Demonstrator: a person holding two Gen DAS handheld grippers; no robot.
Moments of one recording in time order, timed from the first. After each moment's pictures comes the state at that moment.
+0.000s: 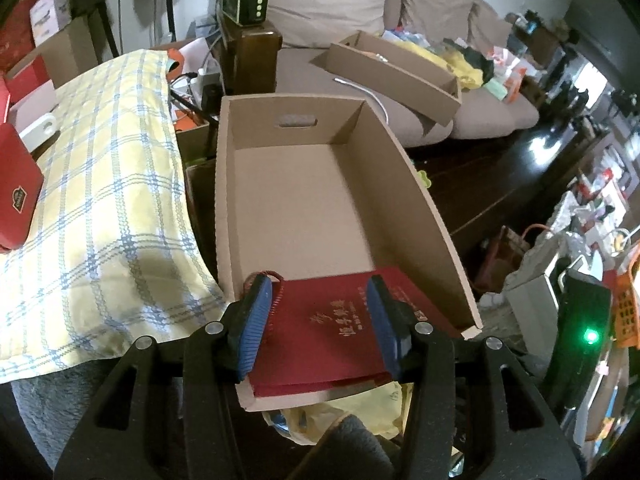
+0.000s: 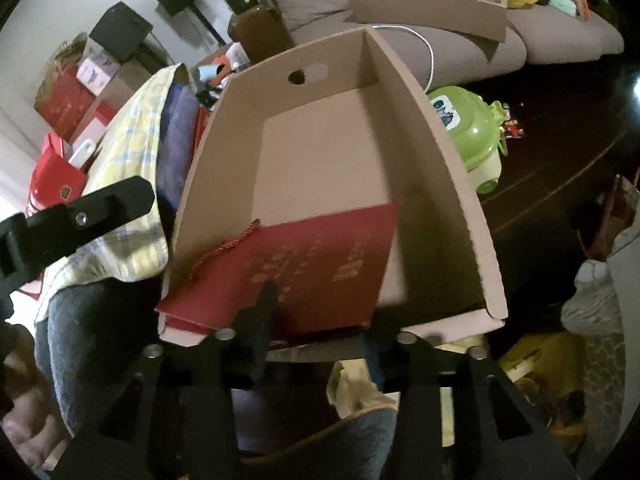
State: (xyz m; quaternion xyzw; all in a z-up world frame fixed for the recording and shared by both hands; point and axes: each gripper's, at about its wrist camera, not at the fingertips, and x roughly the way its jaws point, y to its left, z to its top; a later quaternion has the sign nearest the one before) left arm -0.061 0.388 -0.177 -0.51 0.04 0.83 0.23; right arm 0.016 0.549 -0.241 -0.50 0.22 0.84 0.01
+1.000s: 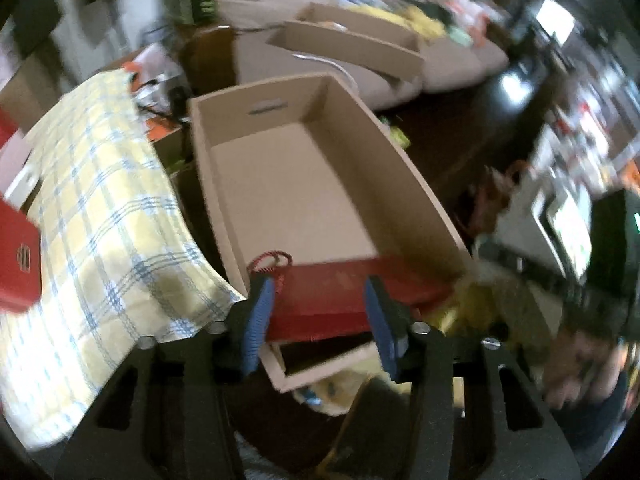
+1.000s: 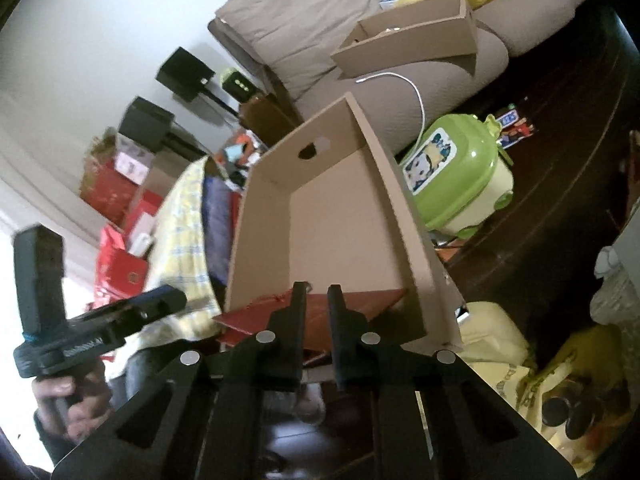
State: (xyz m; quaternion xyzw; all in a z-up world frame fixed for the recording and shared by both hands) left arm -0.060 0.390 -0.155 -0.53 0.14 0.77 0.31; right arm 0.060 0.631 -0.212 -0.39 0.37 0.84 -0.04
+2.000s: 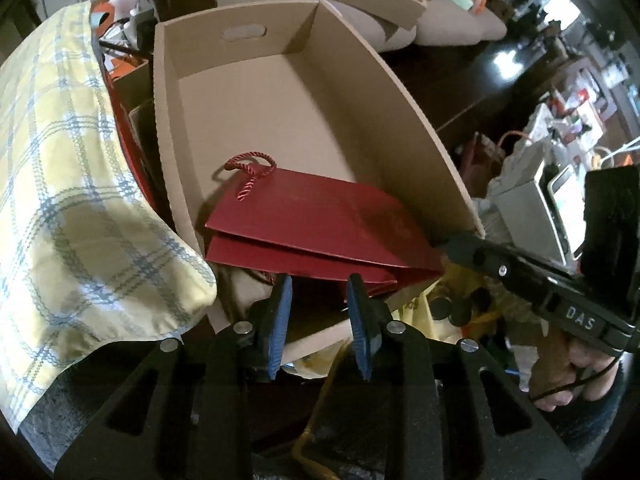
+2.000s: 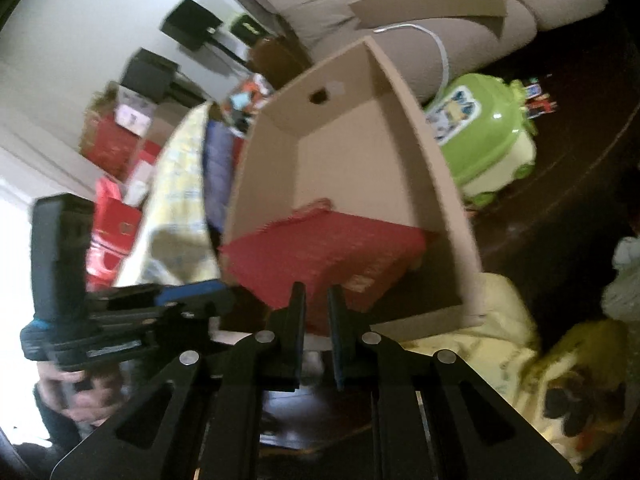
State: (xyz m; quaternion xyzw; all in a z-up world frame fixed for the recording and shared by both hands) left arm -0.065 0.391 -0.215 -0.61 0.11 0.72 0.31; right arm 0.038 0.594 -0.236 -0.45 0.35 0.82 -0.10
